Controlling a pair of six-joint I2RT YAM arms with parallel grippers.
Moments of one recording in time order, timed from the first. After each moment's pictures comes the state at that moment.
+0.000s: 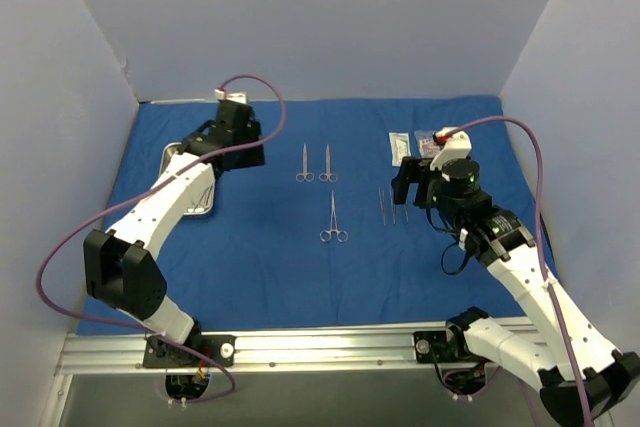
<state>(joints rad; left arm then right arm) -0.46 1.59 1.48 -0.68 -0.30 -0.43 0.45 0.91 0.95 -0.49 0.19 0.29</state>
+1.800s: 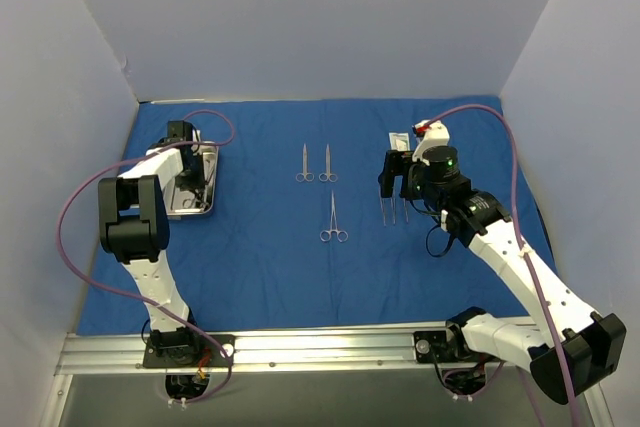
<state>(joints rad) 0.04 1.97 1.37 -0.53 -0.09 -0.08 0.45 1.07 0.97 -0.41 0.14 0.28</state>
